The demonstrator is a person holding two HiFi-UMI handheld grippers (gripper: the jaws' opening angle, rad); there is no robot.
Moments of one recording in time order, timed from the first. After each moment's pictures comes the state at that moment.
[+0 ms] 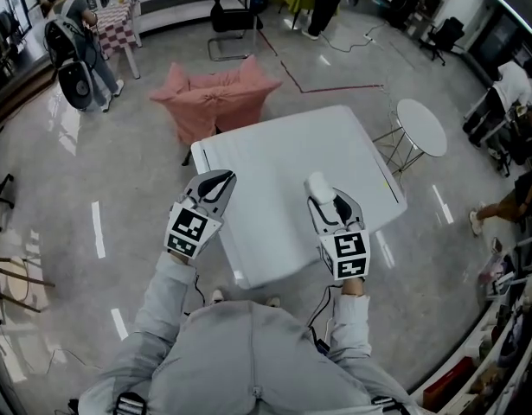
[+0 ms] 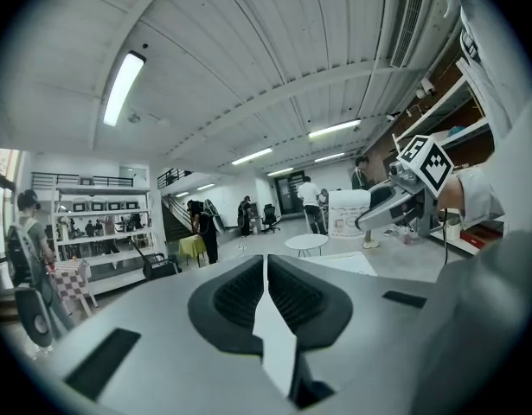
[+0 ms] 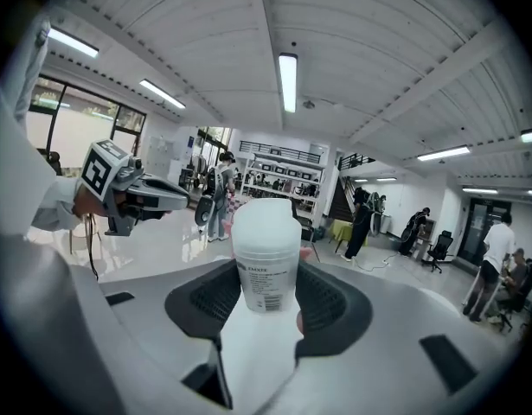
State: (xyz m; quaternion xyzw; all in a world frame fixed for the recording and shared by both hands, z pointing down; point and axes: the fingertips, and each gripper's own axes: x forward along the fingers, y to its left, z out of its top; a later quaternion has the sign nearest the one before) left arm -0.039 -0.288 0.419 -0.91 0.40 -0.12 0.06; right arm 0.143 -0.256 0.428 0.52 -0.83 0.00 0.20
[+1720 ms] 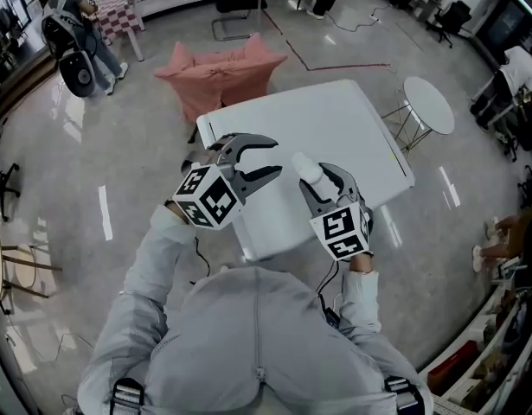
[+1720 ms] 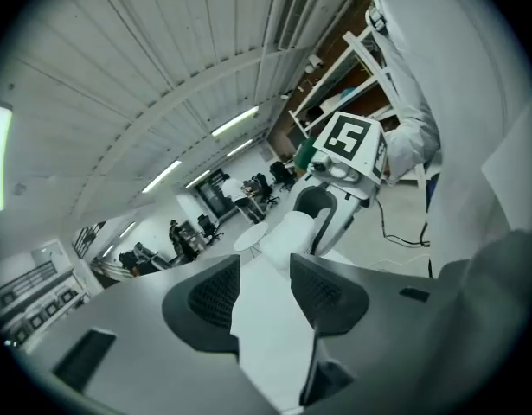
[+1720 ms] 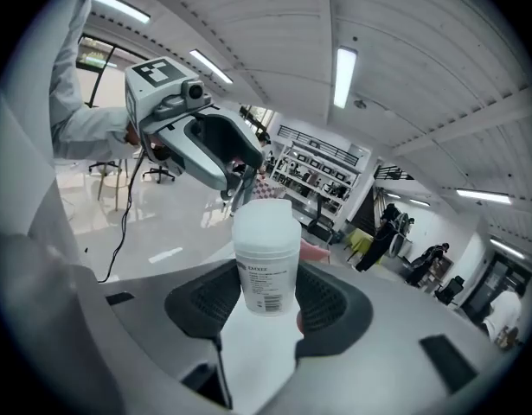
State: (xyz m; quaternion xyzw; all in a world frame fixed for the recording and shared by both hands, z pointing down) left arm 0.039 -0.220 0.384 -0.92 0.17 -0.23 0.27; right arm 0.097 -0.220 0.440 0.44 -0.84 -0.08 0.31
